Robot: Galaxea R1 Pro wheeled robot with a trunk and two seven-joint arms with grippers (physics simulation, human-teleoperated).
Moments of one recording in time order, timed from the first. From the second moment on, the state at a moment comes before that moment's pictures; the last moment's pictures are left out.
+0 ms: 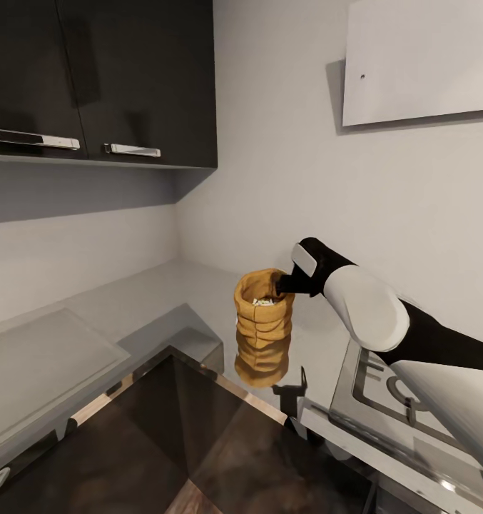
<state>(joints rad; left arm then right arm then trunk) 0.00 -0.02 0.05 -0.10 0.23 0.01 -0.08 -1.53 0.17 -0.50 -0.09 0.24 0.93 -0.34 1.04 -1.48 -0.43</state>
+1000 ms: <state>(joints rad) 0.00 -0.02 0.05 -0.10 0.23 0.01 -0.08 -1.52 0.17 -0.53 -0.13 0.22 1.04 -0.30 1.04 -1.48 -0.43</state>
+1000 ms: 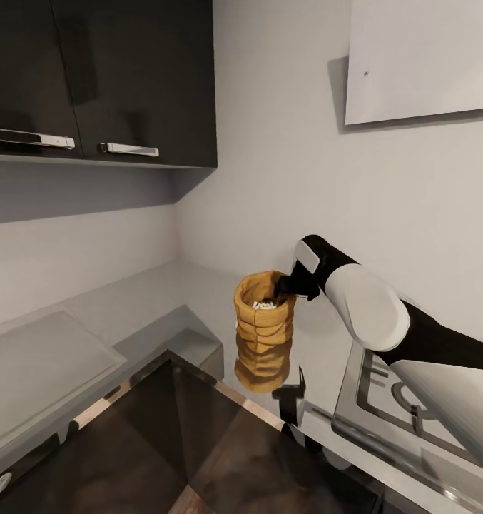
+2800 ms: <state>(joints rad) 0.00 -0.02 0.06 -0.11 0.23 0.01 -0.08 -1.52 0.17 -0.44 -0.20 0.18 1.04 -0.30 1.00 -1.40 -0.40</state>
